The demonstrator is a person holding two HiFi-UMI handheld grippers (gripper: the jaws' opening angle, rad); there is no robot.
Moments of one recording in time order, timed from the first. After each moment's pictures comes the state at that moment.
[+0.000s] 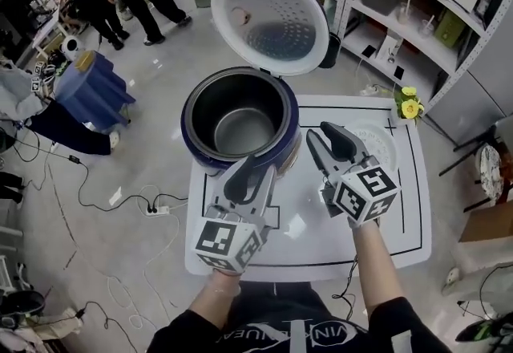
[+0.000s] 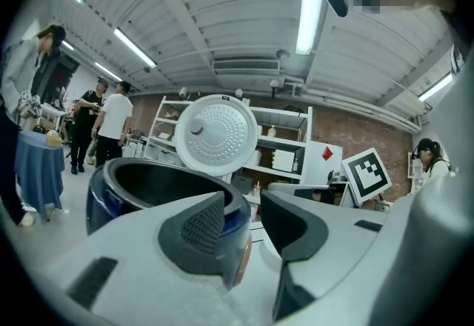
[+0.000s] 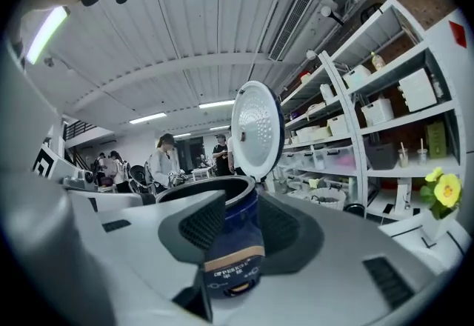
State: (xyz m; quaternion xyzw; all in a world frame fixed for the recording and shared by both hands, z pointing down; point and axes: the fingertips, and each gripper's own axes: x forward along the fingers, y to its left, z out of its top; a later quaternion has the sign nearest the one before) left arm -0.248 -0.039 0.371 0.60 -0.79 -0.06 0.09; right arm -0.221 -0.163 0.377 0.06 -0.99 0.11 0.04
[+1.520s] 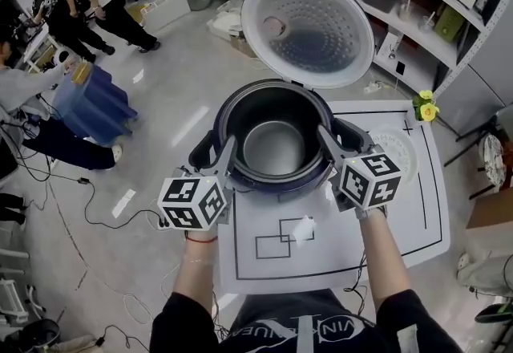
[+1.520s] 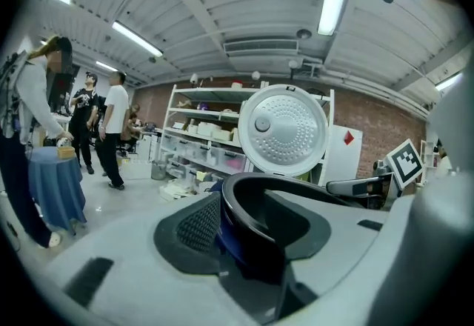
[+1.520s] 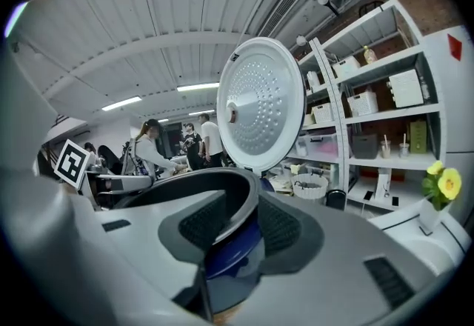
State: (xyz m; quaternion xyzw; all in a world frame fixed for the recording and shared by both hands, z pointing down) left arm -0.453 0.003 0.377 0.57 -0.81 0.00 0.15; right arm -0.308 -0.158 0.387 0.14 -0.98 0.12 0.11
